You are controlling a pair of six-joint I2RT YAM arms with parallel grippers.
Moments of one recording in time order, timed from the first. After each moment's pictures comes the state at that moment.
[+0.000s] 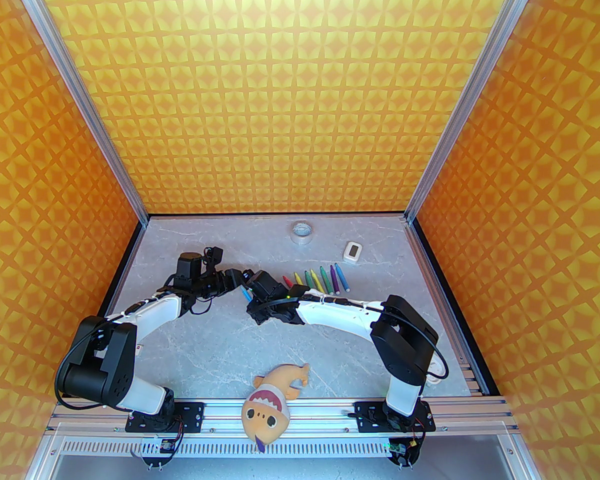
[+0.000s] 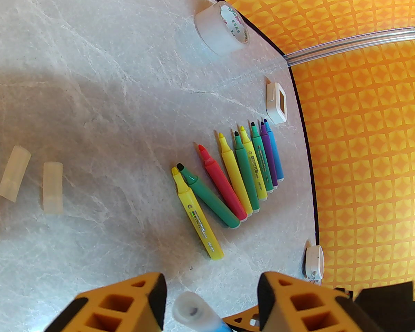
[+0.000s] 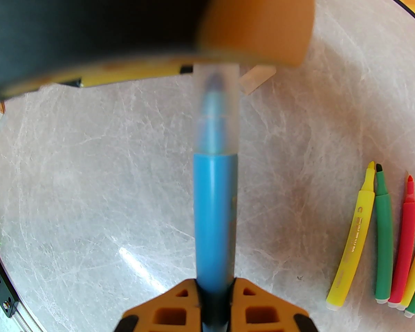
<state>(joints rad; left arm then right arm) -0.21 1.52 0.77 0.11 0.68 -0.65 0.94 1.81 1.26 -0.37 0.06 0.22</state>
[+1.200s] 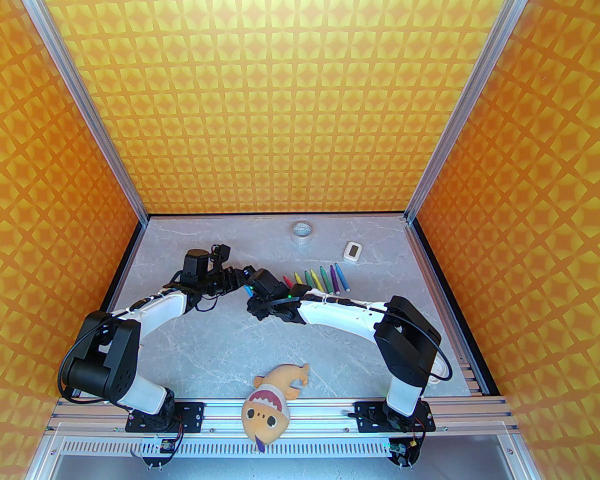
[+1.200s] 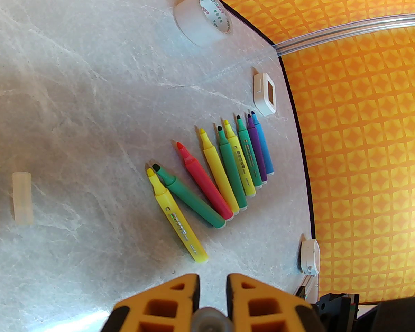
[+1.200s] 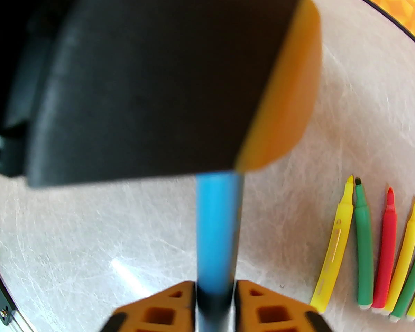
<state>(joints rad) -0.26 1.55 0.81 0.10 0.68 -0.66 0.93 1.79 1.25 -0.32 0.11 0.21</state>
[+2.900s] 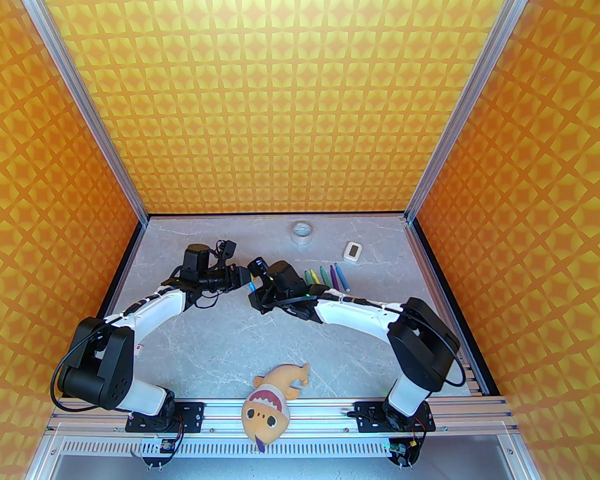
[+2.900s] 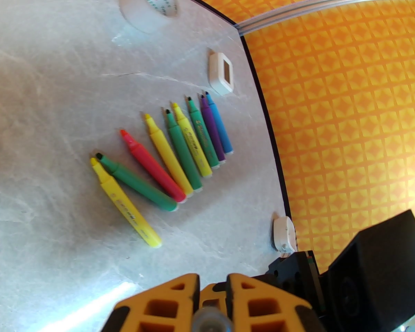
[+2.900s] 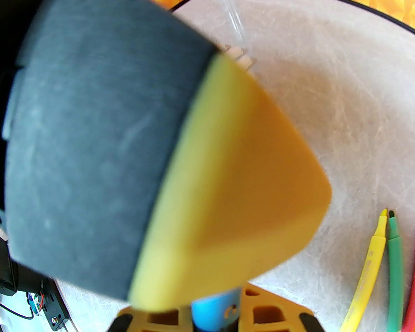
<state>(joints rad) -0.28 1.50 0.88 0.01 0.80 -0.65 0.83 1.69 1.08 -0.03 -0.19 0.28</state>
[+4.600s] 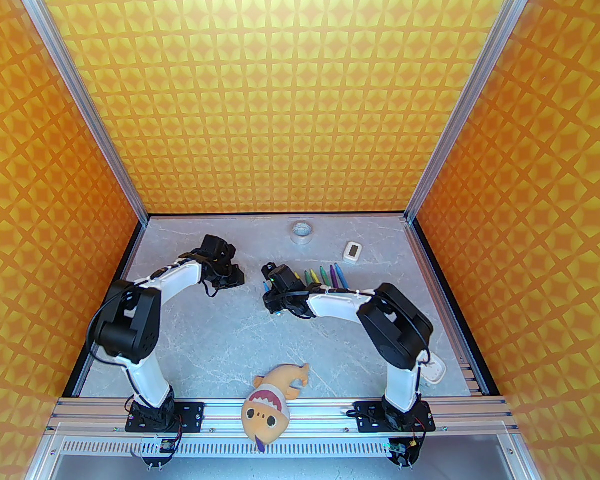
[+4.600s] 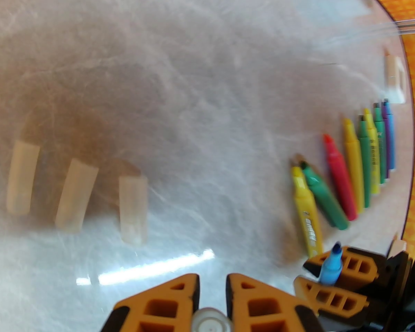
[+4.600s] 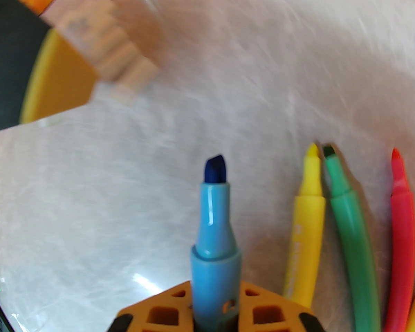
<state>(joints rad) -0.29 1.86 1.23 -0.50 0.37 -0.37 0.74 1.93 1.12 -0.09 -0.06 0.32</state>
